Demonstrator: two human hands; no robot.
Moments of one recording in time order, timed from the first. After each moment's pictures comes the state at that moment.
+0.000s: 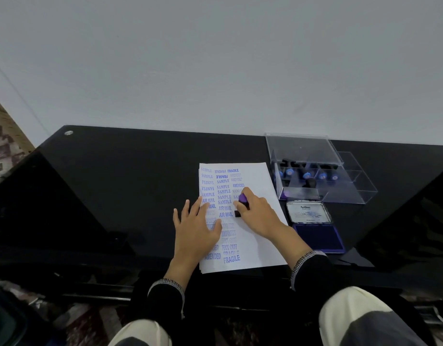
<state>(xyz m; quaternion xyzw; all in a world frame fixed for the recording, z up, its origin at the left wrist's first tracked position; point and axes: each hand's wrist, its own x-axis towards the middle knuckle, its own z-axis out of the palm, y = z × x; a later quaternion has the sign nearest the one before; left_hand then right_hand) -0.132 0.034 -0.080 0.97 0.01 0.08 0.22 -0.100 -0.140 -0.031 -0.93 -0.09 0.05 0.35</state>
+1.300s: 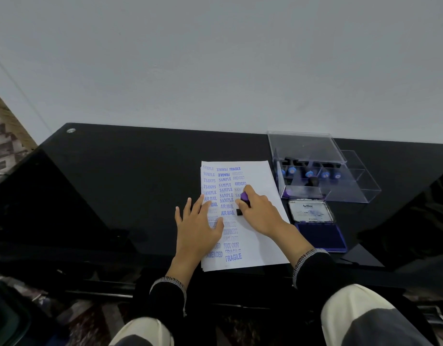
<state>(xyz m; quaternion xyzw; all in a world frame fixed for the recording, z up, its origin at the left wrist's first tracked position) -0.131 0.035 -0.079 0.98 0.01 0.07 0.21 -0.099 -0.137 -0.028 -0.94 -0.09 0.06 0.32</state>
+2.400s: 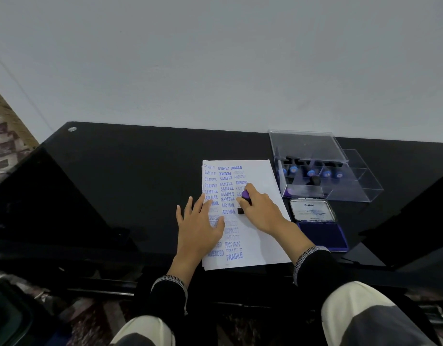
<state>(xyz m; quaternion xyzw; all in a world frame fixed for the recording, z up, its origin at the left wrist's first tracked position) -0.130 0.035 -0.081 0.97 0.01 0.08 0.21 -0.096 -0.137 -0.027 -0.94 -0.09 0.06 0.32</state>
